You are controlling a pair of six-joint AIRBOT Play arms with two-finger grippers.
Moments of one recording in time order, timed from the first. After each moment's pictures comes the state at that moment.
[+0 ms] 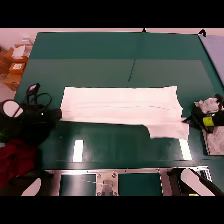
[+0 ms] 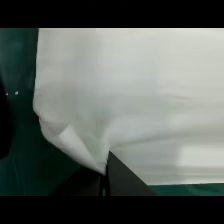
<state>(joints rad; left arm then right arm) -0.01 -0.91 0.70 1.23 -1.01 -1.64 -0.62 -1.01 0.80 -1.07 1.38 1.52</state>
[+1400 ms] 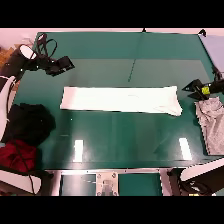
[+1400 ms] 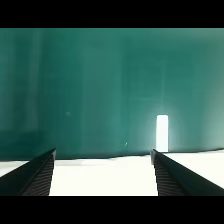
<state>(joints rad) -0.01 -1.66 1.58 1.04 -0.91 -1.51 -0.60 -1.84 1.54 -0.97 1.32 1.27</state>
